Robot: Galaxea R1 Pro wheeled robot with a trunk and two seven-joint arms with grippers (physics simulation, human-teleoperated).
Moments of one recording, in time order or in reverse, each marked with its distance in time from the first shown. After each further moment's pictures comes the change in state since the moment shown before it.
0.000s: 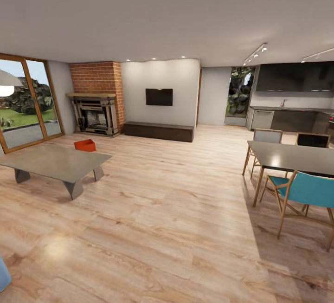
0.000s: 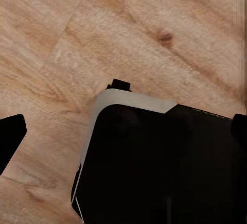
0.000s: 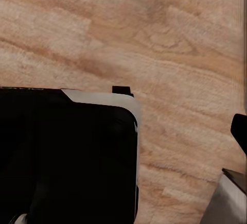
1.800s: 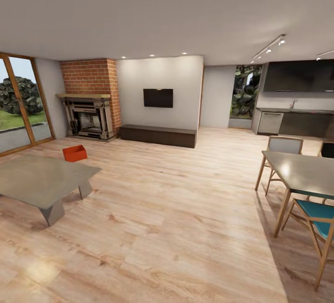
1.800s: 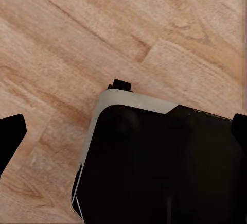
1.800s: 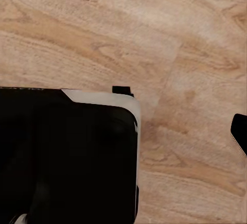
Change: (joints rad) left arm 0.000 0.004 0.002 0.000 0.005 0.001 -0.001; right arm 0.000 0.000 -0.001 0.000 0.000 0.000 0.000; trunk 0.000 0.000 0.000
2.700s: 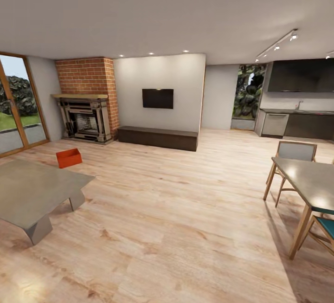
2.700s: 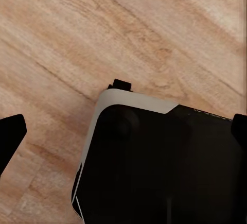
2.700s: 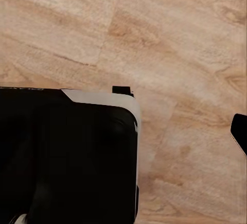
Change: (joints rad) left arm 0.000 0.000 0.000 0.000 0.000 0.000 0.000; right arm 0.000 0.000 0.000 0.000 0.000 0.000 0.000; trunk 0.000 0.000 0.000
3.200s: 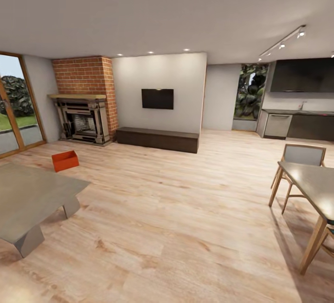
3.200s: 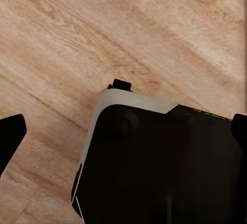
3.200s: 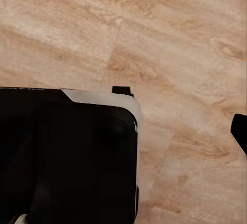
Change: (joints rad) left arm 0.000 0.000 0.000 0.000 0.000 0.000 0.000; right arm 0.000 0.000 0.000 0.000 0.000 0.000 0.000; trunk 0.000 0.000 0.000
